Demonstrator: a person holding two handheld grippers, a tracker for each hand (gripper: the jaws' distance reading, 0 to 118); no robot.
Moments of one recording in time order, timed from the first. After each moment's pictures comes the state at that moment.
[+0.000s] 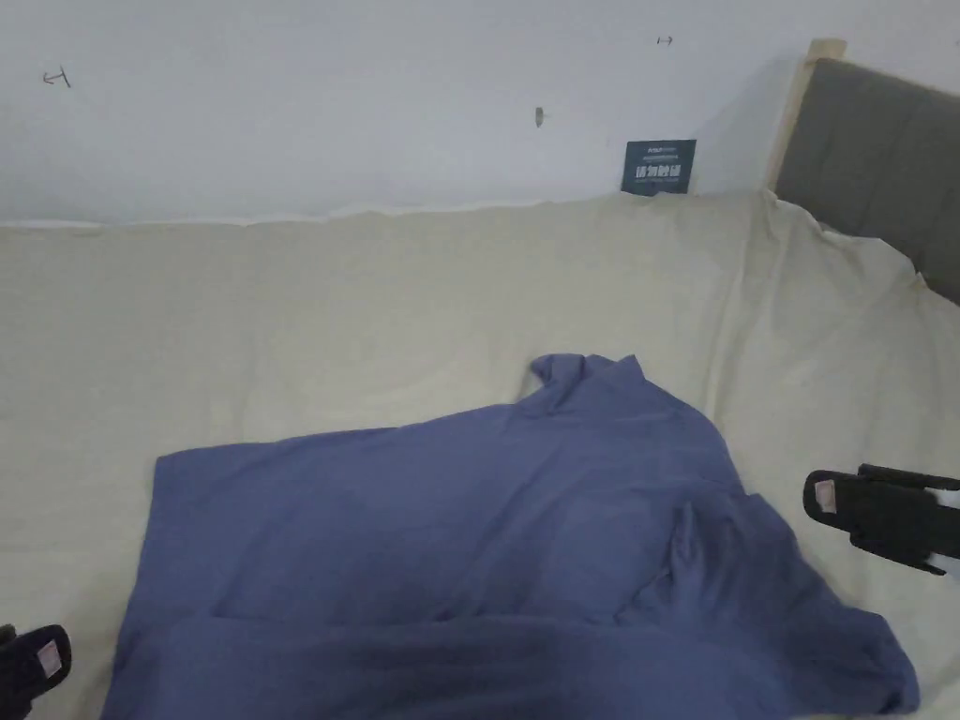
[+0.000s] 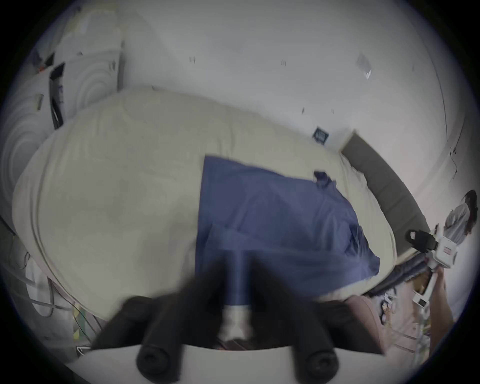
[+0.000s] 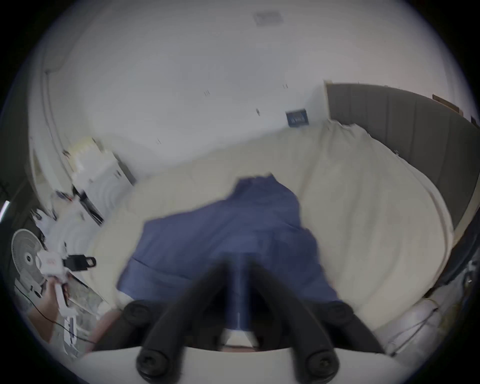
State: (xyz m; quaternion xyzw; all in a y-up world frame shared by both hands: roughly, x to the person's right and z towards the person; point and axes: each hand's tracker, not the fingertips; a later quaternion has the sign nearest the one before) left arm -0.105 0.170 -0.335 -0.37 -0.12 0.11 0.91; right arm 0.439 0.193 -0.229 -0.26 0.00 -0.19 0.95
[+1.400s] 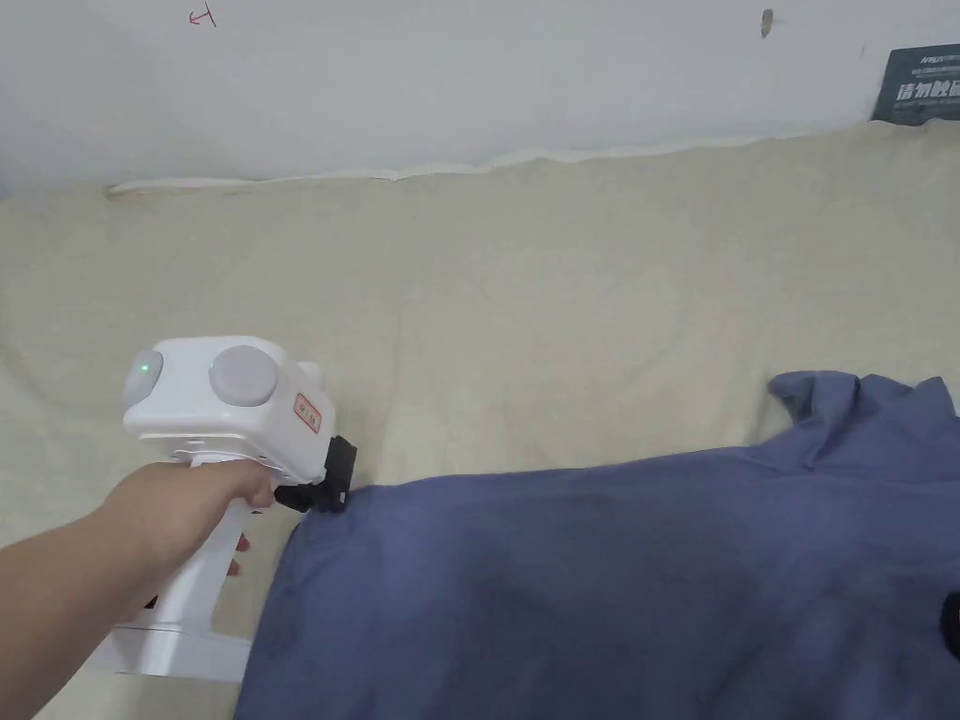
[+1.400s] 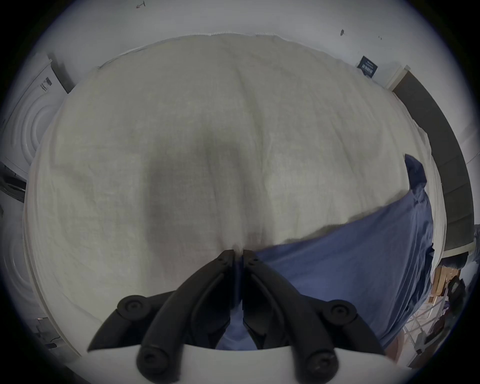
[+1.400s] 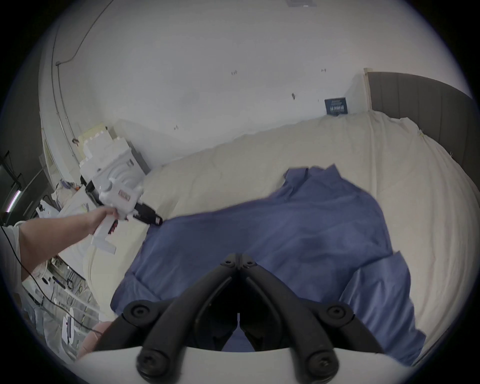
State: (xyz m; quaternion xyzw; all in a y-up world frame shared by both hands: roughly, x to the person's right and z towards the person) left arm -0.014 0.079 -0.711 -0.58 -0.12 -0.04 0.81; right arm 0.395 0.126 -0.387 -0.27 0.04 -0.17 0.95
